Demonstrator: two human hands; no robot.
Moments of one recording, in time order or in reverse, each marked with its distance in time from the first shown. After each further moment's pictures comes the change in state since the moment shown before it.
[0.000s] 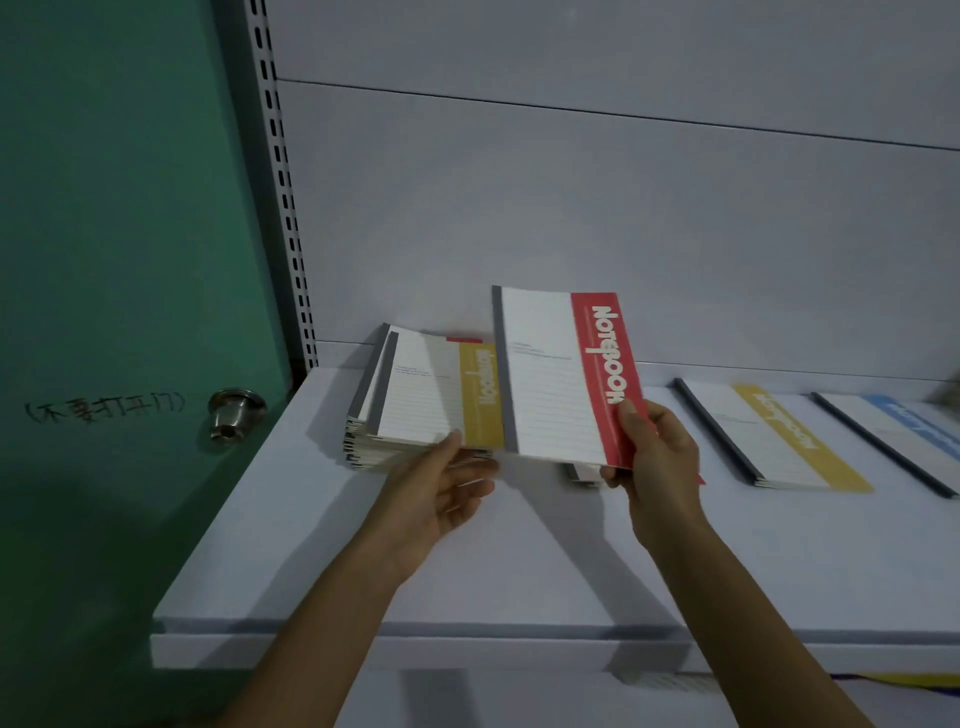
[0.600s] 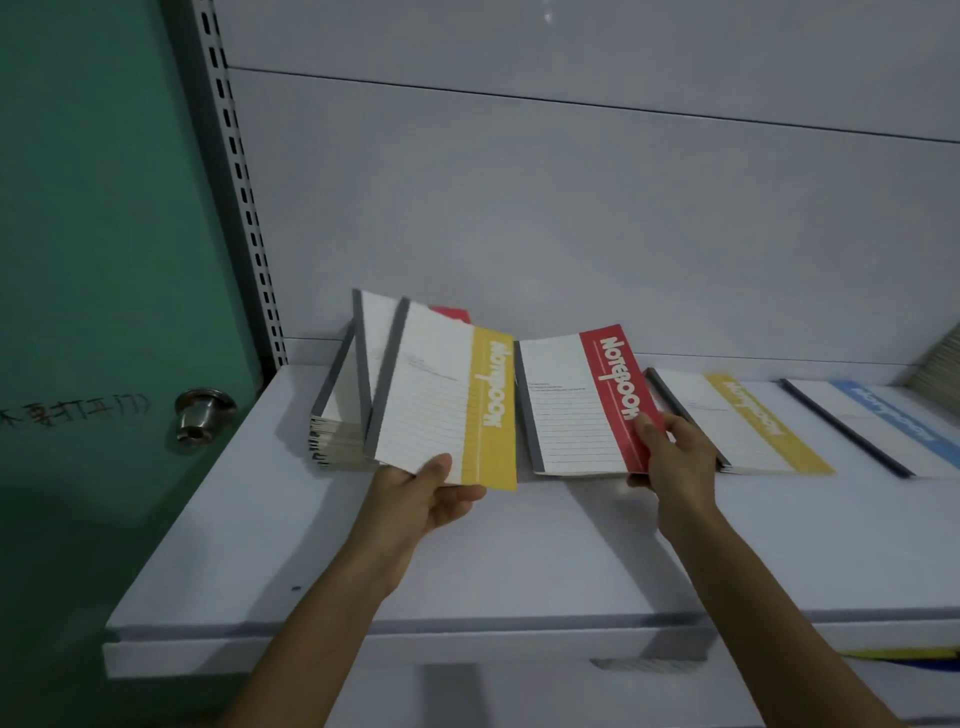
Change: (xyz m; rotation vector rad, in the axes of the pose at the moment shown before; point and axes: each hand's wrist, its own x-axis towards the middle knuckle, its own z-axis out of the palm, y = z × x) left_hand -0.004 -0.017 0.015 0.085 0.003 0.179; right_hand 0.037 0.014 -0.054 -0.302 0.147 -0.045
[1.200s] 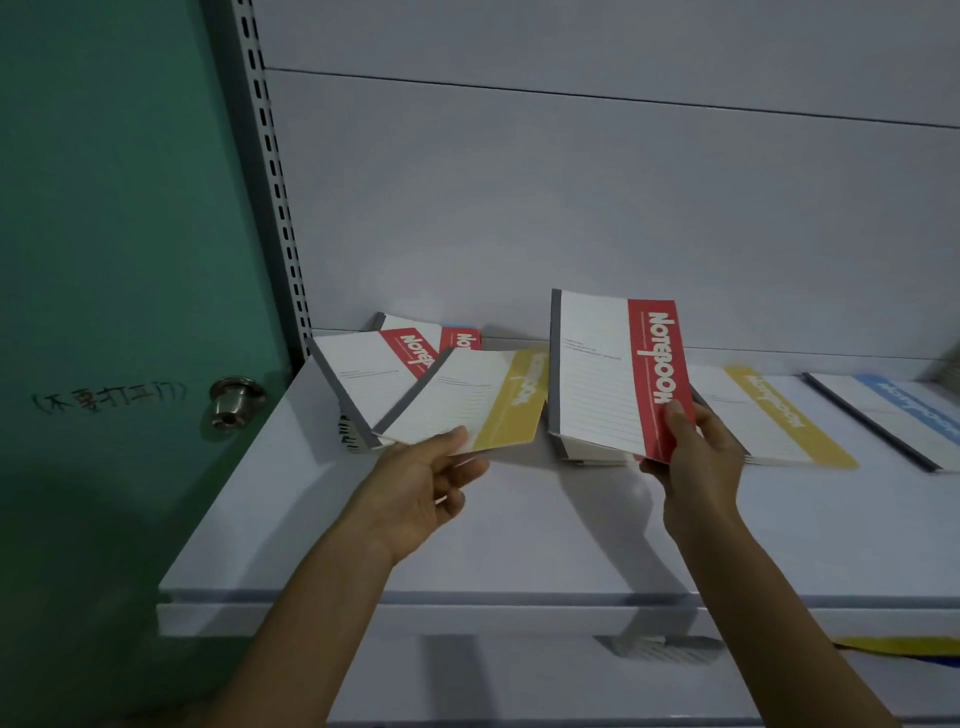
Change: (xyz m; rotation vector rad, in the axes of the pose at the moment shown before) left_hand -0.017 0.031 -0.002 -0.139 0.054 -0.246; right_hand -0.032 -0.015 0.004 0.282 0.043 0.024
